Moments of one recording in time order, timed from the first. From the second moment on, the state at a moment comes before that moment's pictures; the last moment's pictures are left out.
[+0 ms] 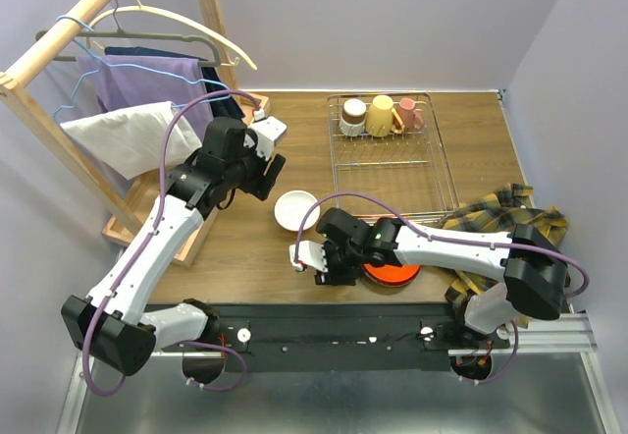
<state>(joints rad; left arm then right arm) -0.44 1.18 1.24 -0.73 0.07 0.19 1.12 1.51 0.99 -0.53 -0.26 -0.55</state>
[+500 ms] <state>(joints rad) -0.43 1.13 1.23 -0.73 0.12 0.17 1.13 1.55 0.99 -0.53 -0.24 -0.51</state>
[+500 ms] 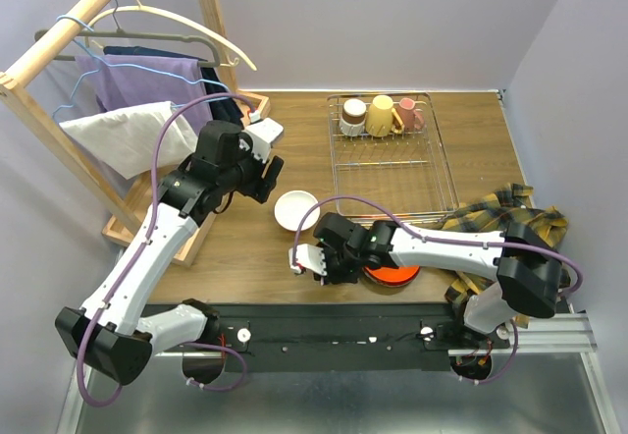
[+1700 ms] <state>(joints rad) -0.72 1.23 1.27 -0.46 0.04 0.37 0.26 1.58 1.61 -1.11 -0.78 -0.56</state>
